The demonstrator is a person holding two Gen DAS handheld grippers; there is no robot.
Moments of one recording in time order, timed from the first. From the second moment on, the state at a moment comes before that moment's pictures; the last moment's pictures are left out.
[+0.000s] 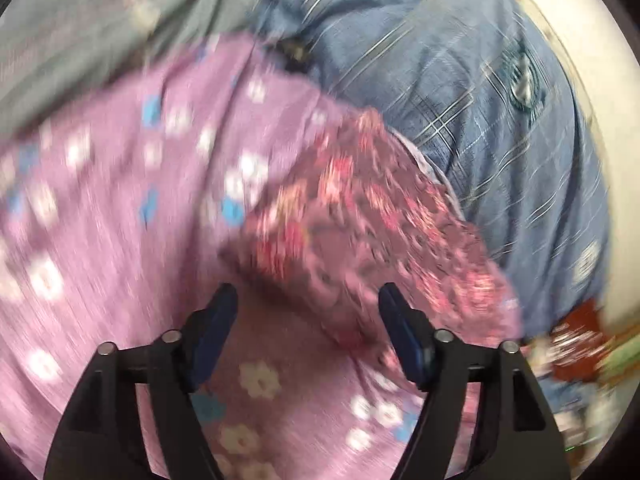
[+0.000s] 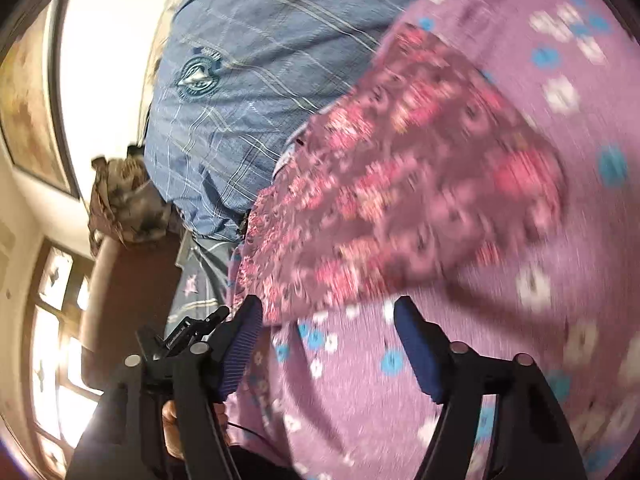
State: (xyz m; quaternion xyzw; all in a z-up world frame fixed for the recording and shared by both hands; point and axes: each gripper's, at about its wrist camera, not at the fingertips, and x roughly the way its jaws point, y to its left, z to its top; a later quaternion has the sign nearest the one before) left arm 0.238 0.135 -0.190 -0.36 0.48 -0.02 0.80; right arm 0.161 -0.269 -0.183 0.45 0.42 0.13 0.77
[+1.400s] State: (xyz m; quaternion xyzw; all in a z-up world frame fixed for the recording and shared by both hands) left arm 0.142 0.155 -0.227 -0.40 0.51 -0.09 0.75; right arm 0.054 -0.253 -0.190 0.39 0.50 0.03 0.77
